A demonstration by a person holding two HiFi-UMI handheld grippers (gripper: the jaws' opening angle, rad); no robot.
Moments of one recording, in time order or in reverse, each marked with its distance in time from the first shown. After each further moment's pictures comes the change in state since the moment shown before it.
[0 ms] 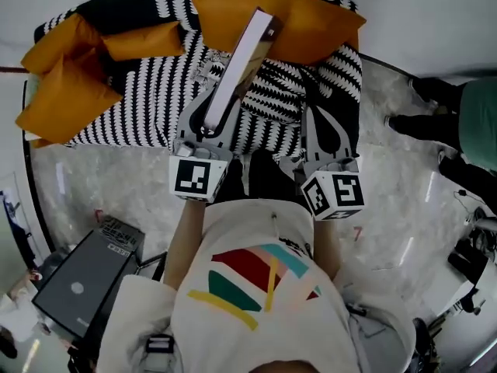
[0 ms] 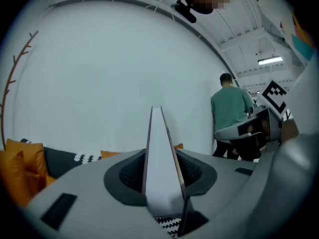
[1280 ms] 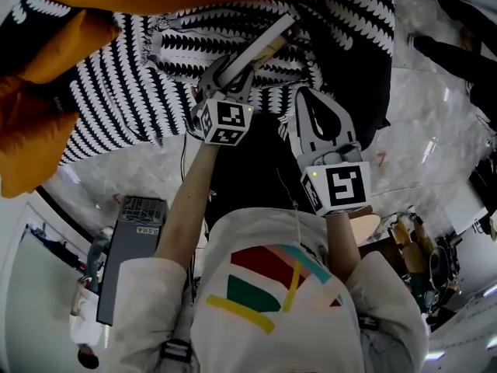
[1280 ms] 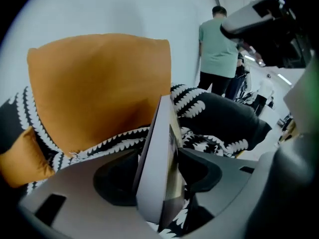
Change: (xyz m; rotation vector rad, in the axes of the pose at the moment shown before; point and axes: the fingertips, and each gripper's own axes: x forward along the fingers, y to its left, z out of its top) left arm 0.180 -0.034 -0.367 0.148 0.648 -0.292; right arm 0.107 -0.104 -0.185 0.021 0.388 -0.102
